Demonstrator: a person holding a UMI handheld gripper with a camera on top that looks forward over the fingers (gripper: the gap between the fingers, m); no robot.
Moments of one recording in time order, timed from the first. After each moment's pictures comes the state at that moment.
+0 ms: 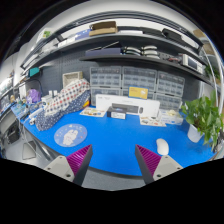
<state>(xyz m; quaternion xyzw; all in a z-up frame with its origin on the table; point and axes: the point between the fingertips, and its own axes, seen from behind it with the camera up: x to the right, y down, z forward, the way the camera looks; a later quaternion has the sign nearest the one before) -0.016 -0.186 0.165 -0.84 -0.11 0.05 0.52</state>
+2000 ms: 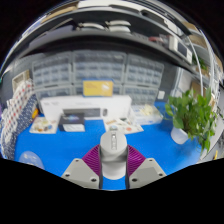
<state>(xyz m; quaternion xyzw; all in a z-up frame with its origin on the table) 0.077 0.028 0.148 -0.88 0.07 -0.10 0.46</state>
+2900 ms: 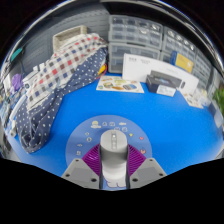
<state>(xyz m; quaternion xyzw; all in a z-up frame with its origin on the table) -0.300 -0.020 -0.013 -0.93 -0.05 0.00 0.36</state>
